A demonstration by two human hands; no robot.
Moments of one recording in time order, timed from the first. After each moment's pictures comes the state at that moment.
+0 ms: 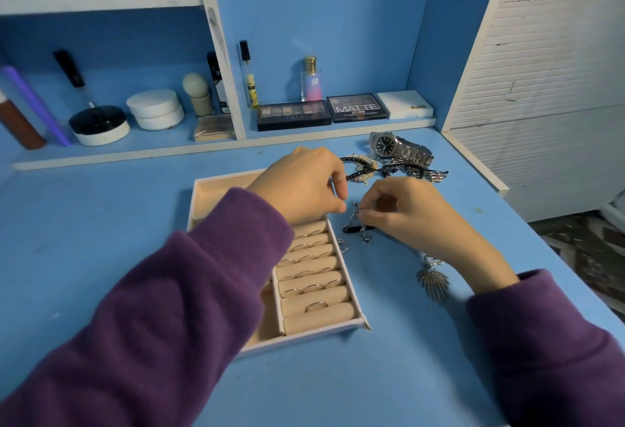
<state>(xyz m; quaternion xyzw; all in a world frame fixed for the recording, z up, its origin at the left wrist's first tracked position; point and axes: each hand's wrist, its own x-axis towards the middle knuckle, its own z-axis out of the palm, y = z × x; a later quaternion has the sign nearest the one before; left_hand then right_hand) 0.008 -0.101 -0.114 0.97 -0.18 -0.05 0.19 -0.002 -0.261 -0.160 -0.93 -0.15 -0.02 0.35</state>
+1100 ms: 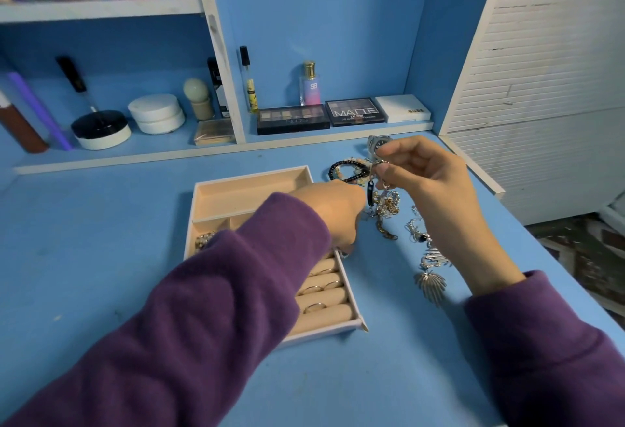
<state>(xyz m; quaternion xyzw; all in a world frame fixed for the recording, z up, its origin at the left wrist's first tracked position) 0.004 -0.129 -0.124 0.96 -0.22 -0.16 0.04 -0.005 -0.262 -0.143 -0.71 -0.09 -0.11 0.69</state>
